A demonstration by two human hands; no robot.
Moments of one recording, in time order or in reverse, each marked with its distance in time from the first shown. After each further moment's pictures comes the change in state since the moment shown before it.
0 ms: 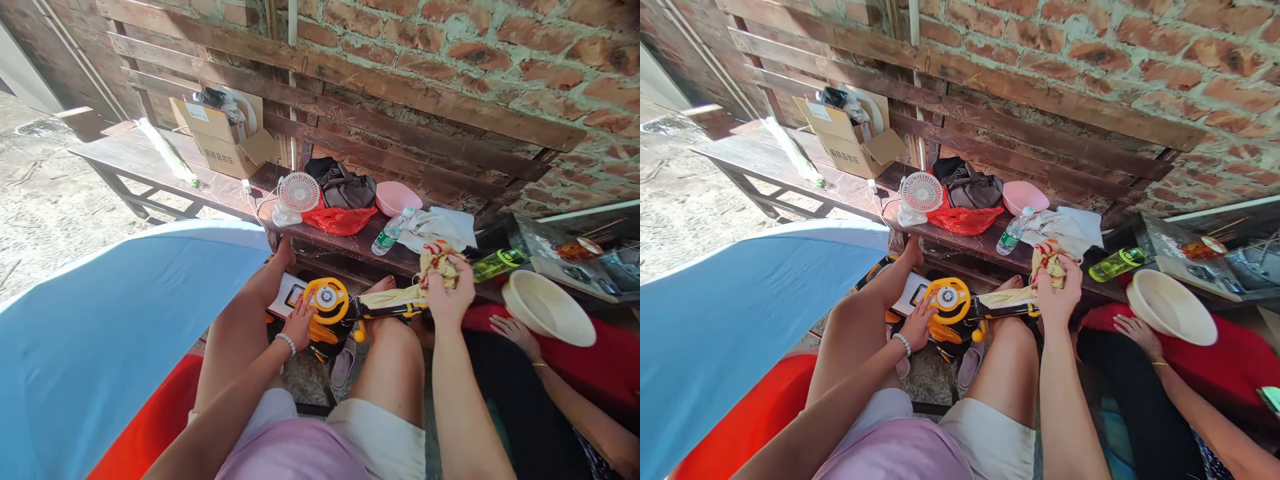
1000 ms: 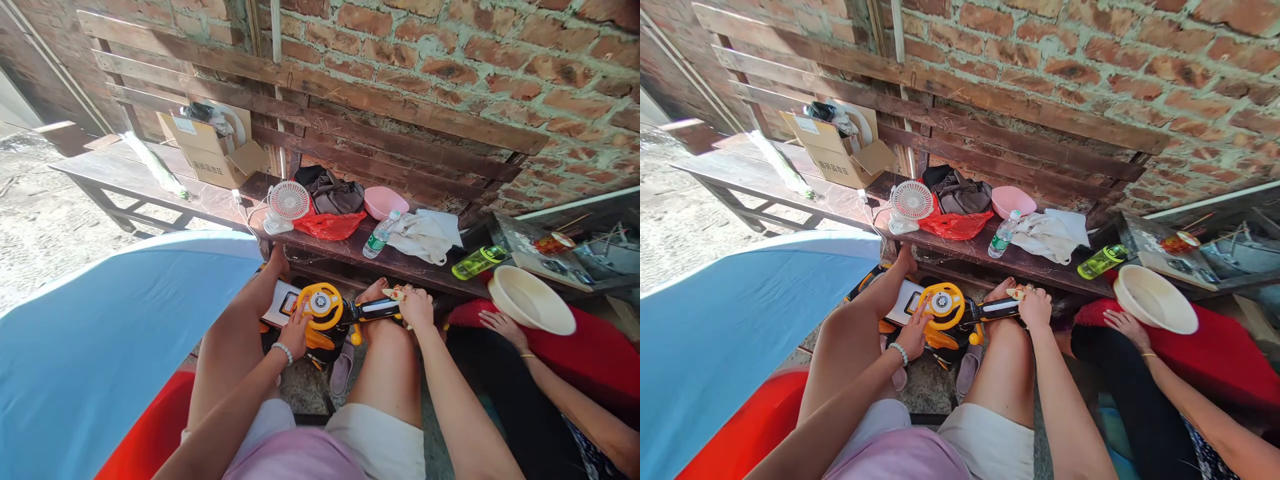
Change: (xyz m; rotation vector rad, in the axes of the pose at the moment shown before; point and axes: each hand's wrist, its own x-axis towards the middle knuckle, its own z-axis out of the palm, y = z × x) left_hand 0.000 0.005 0.000 -0.019 -0.021 -0.017; right_hand -0.027 0.086 0.007 -1.060 -0.830 0.105
